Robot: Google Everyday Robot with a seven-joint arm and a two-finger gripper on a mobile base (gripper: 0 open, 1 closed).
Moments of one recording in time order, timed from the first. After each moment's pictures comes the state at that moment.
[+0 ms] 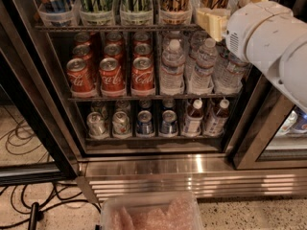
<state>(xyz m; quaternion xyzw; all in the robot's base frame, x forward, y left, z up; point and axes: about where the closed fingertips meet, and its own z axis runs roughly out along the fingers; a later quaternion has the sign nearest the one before) 0.583 -0.155 1.067 -0.18 0.68 -0.02 0.71</state>
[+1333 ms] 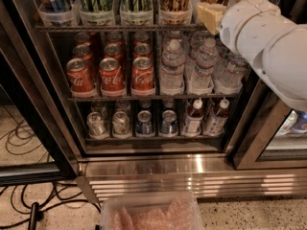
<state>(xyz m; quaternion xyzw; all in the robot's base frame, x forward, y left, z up) 0.618 -0.160 1.064 -0.17 0.68 -0.03 0.72</state>
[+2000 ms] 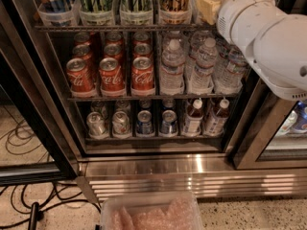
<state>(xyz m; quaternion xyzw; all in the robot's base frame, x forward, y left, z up) 0.640 -0.159 1.077 -0.15 0.66 -0.04 0.73</state>
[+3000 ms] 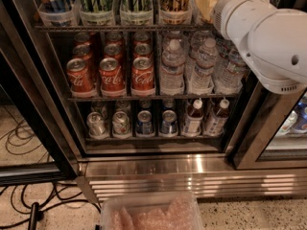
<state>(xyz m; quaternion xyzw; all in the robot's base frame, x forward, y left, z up) 0.658 -0.157 1.078 -0.14 0.67 -0.04 0.73</state>
